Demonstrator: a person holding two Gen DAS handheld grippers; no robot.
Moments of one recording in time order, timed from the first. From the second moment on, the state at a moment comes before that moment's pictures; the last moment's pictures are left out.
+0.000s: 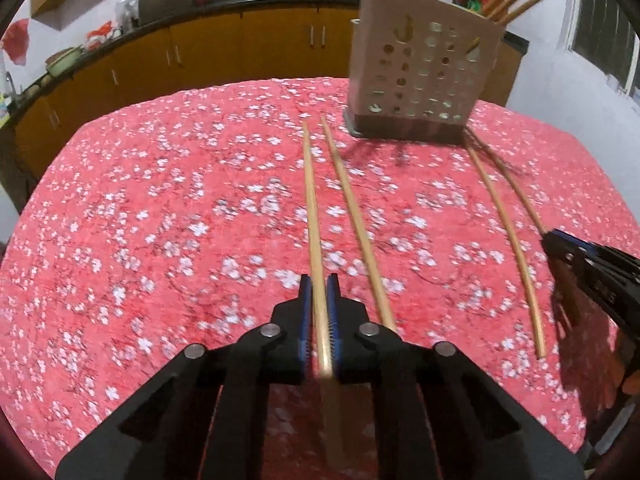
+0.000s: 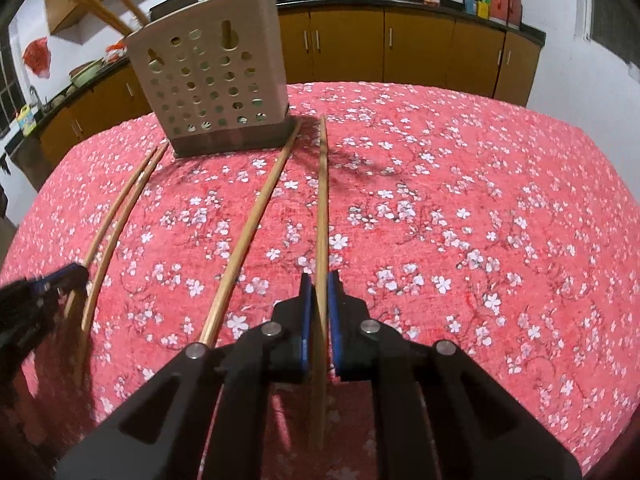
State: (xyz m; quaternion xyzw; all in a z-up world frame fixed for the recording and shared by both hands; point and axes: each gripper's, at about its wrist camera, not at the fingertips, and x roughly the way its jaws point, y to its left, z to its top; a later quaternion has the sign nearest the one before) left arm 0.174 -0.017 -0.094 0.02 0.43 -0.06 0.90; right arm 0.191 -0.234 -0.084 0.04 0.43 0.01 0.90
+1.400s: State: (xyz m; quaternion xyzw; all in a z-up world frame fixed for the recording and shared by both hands) left arm 0.186 0.034 -0.091 -0.05 0.43 -0.04 0.90; right arm 0.208 -0.255 -0.086 0.06 0.42 -0.01 0.91
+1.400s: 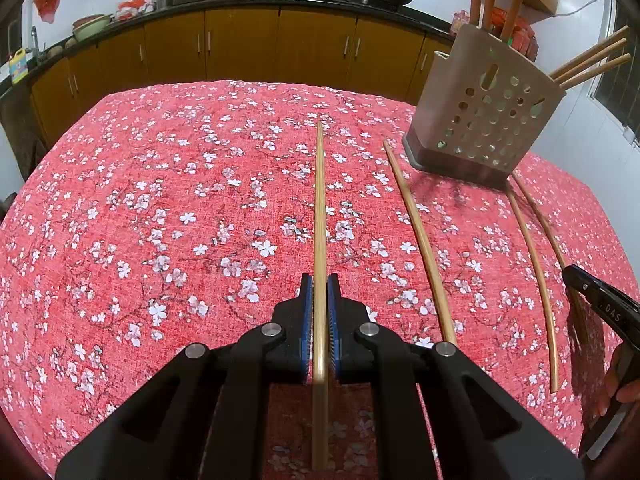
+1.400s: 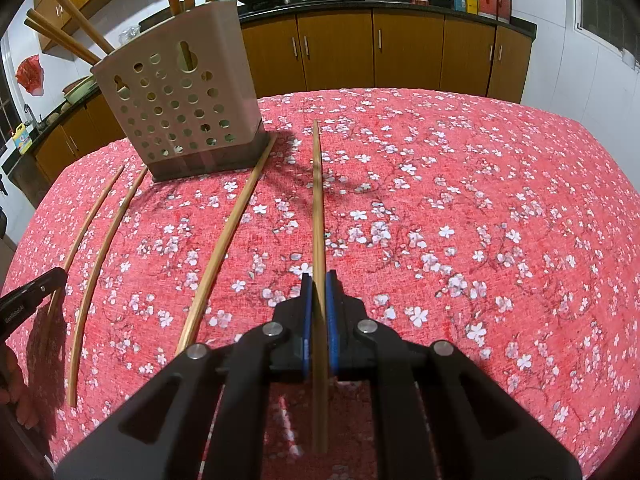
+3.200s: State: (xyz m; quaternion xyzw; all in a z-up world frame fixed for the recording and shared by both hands) left arm 0.167 0.041 -0.042 -0.05 0.38 -0.04 0.92; right arm 0.174 -0.276 -0.019 0.09 0.33 0.00 0.94
